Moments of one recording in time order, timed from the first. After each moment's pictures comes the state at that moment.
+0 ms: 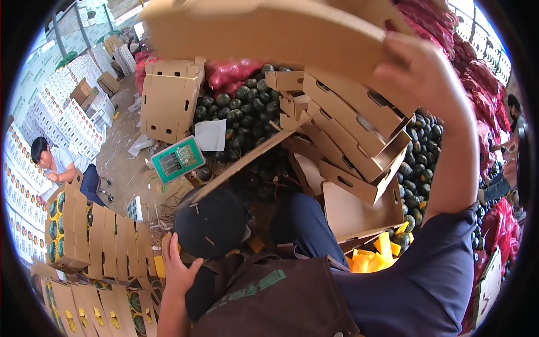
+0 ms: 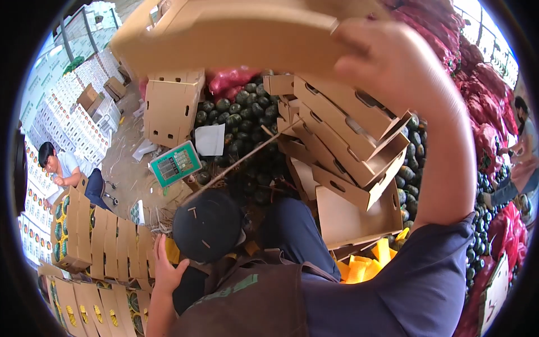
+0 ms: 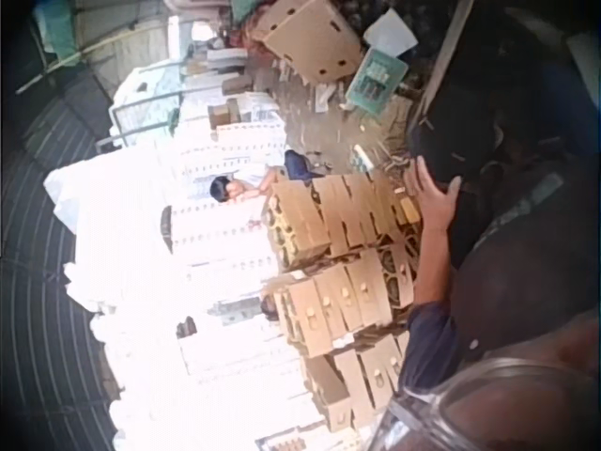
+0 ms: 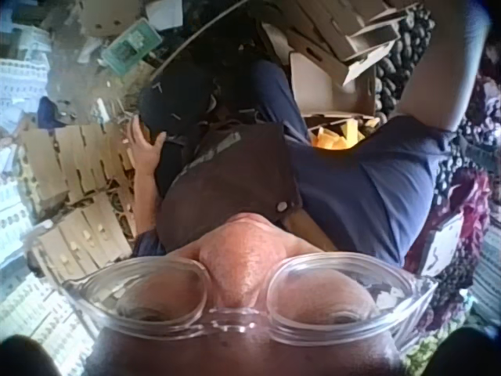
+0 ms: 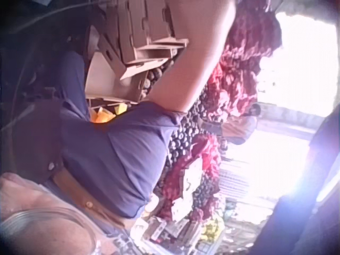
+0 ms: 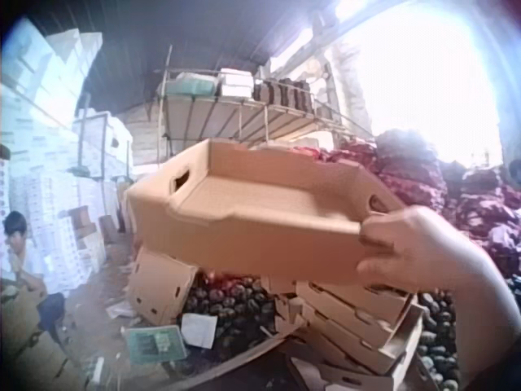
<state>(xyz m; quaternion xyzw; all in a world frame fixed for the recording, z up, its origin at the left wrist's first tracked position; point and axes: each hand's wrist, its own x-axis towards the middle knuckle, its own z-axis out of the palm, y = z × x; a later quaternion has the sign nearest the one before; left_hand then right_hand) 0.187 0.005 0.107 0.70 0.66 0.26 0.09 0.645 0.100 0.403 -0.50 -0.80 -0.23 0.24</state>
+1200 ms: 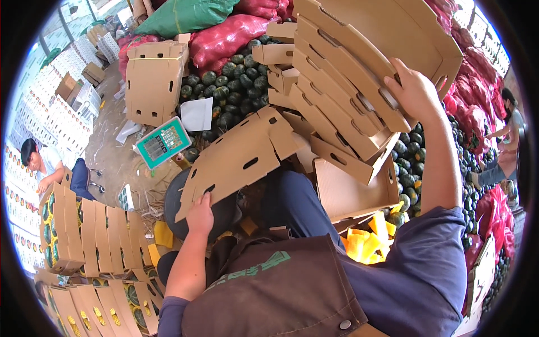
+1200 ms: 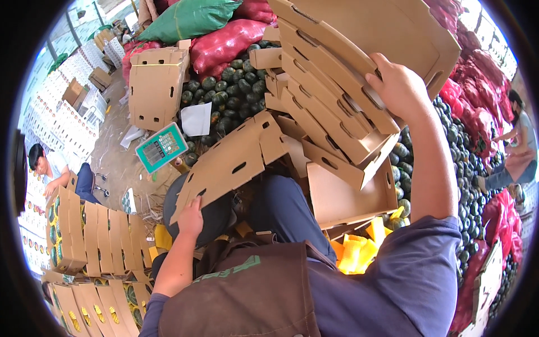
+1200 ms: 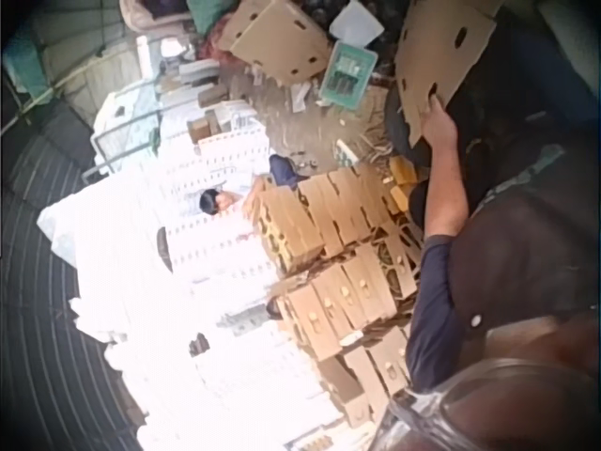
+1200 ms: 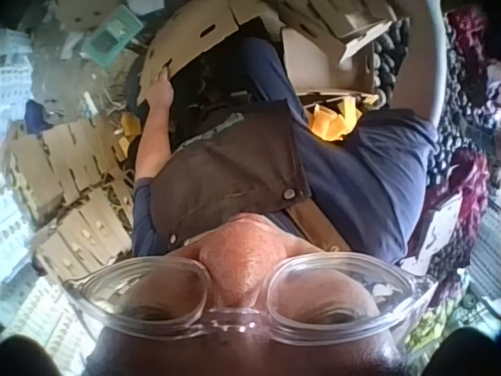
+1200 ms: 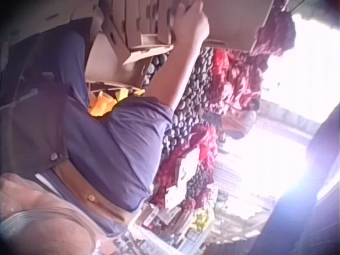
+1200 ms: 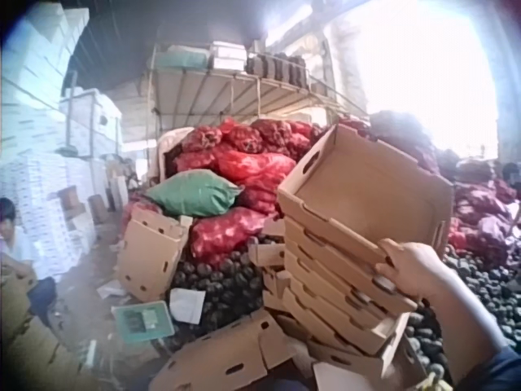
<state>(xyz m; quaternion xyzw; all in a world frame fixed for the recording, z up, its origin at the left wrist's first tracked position) 0.244 0.131 -0.014 0.77 0.63 0.11 0.00 0.715 0.119 0.310 -0.75 -0.62 -0.17 0.15</state>
